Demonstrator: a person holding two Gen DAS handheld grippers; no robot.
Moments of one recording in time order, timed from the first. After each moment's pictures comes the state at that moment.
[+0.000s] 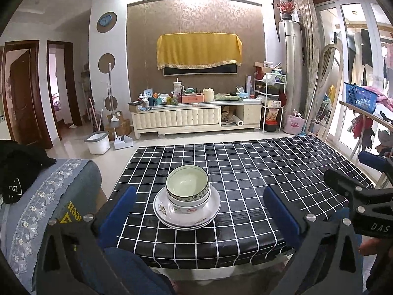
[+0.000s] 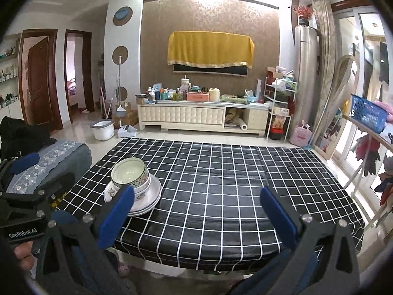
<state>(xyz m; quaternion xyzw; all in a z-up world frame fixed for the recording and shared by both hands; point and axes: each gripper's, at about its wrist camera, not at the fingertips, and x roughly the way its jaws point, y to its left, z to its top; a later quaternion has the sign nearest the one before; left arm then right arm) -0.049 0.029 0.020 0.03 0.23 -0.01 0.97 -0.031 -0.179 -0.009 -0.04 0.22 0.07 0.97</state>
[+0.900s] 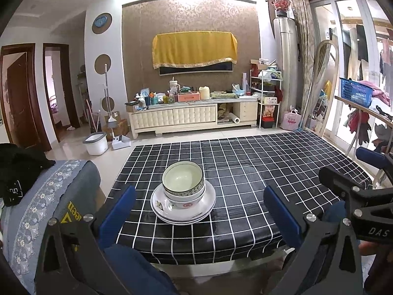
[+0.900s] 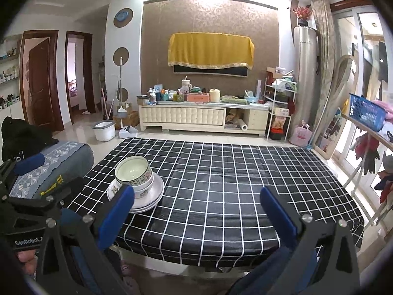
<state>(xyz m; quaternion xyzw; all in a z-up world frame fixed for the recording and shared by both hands) -0.061 0.018 0.018 0.04 0.24 -0.02 0.97 -0.042 -0.183 -0.012 -0.03 0.22 0.07 0.97</state>
